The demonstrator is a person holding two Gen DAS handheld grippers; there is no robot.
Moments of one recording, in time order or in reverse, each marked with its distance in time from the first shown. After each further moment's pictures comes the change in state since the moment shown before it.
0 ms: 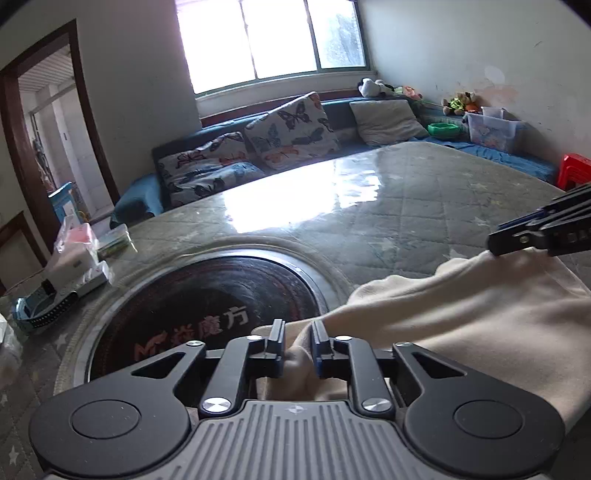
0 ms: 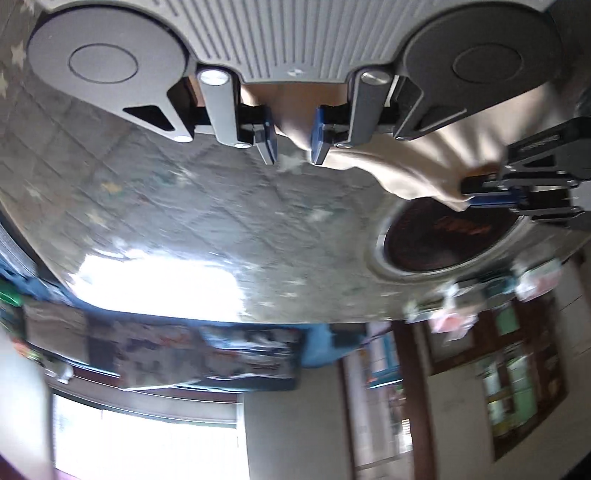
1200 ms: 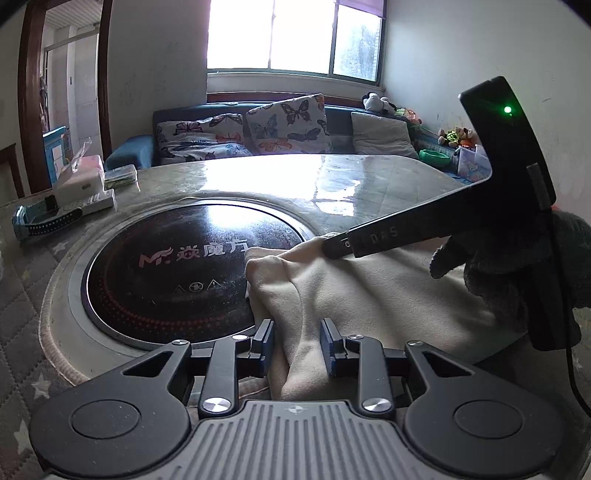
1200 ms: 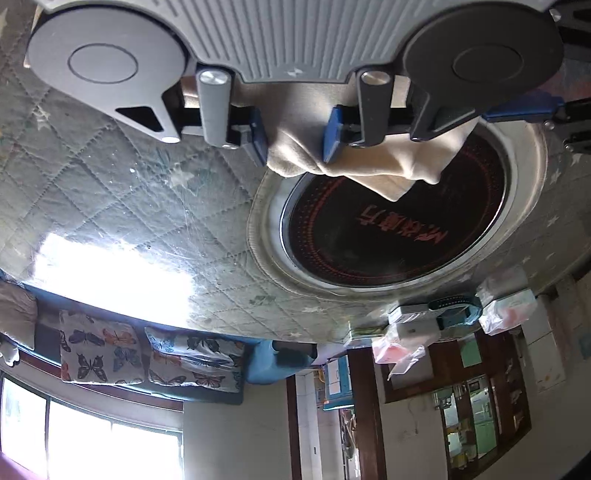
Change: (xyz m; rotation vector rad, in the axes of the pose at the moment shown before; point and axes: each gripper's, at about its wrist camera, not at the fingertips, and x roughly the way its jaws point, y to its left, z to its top) left arm -0.055 0.027 -0.046 -0.204 0.017 -0.141; right arm 0.074 0.092 0.025 -0.125 0.072 0.110
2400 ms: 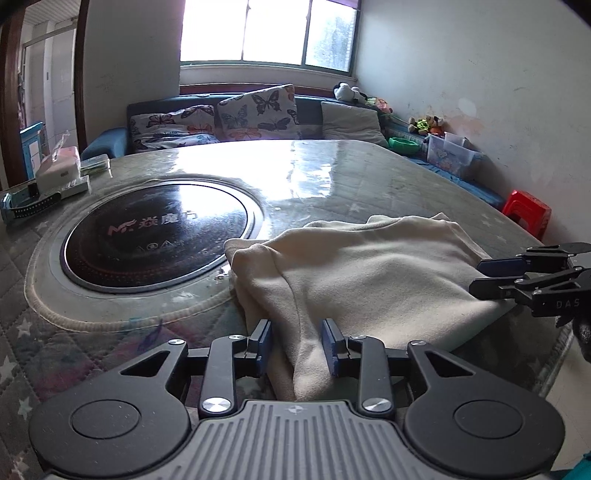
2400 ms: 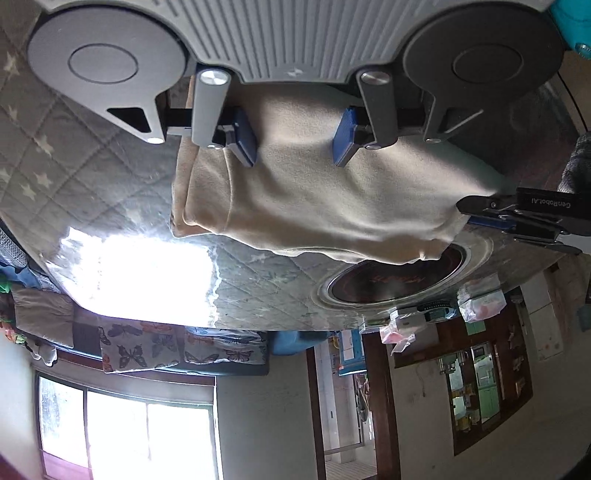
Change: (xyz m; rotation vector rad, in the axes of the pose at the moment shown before) left arm -0.040 -0.039 -0.027 0.035 0.039 -0.089; right arm -0.169 -0.045 -0.145 0.052 -0.112 -0.026
